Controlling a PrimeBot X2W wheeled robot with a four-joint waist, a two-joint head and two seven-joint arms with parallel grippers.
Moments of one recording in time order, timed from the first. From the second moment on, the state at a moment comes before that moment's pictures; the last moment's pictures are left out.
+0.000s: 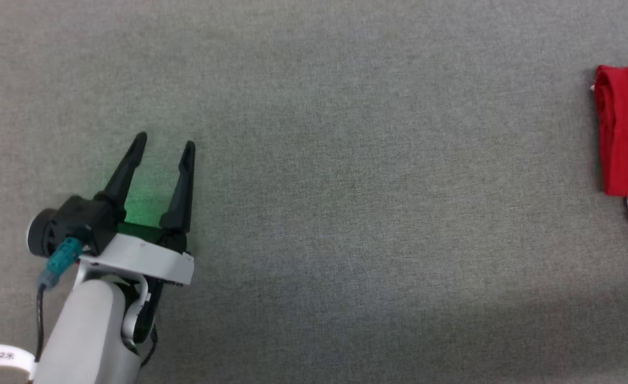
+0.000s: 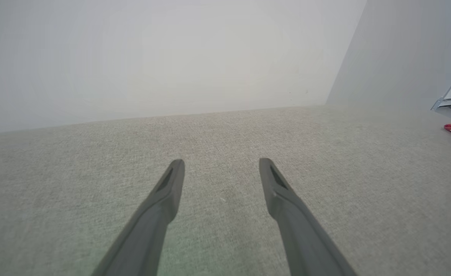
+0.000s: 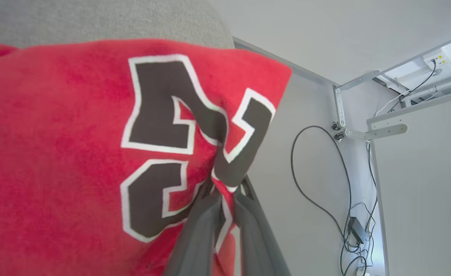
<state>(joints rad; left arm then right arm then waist) -0.40 0.28 -0.13 0.20 -0.30 -0.13 -0.26 -0.84 -0.88 0.35 0.70 0.47 0.13 0.32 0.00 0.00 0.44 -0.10</state>
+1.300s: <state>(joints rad) -0.31 0.26 -0.11 0.27 -0.32 -0.13 -0.26 -0.85 -0.70 0.44 0.81 0.44 0.13 -0.08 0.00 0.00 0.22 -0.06</state>
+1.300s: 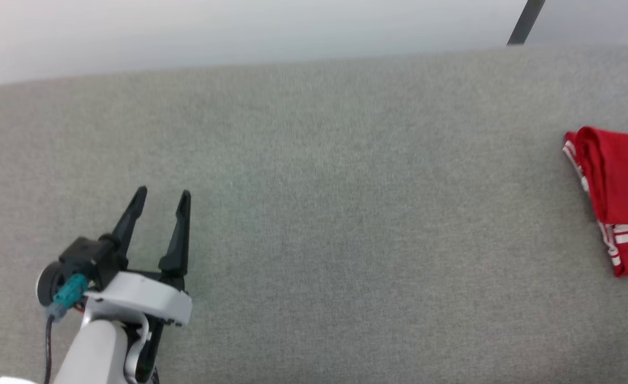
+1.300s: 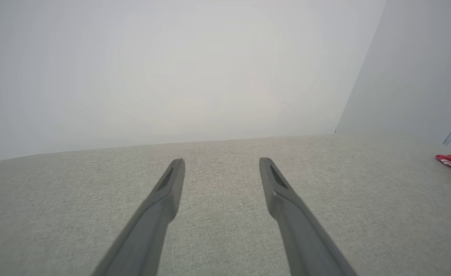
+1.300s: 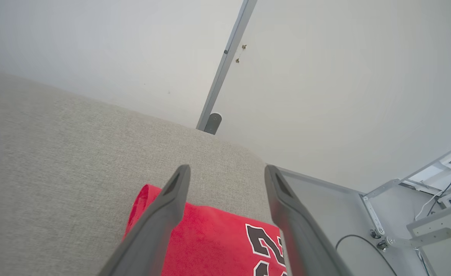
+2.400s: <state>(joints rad) 0.00 0.23 0.13 0.21 -0.28 -0.12 -0.26 -0.11 -0.36 0.00 0.34 0.27 0.13 -0.22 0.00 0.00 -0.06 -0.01</state>
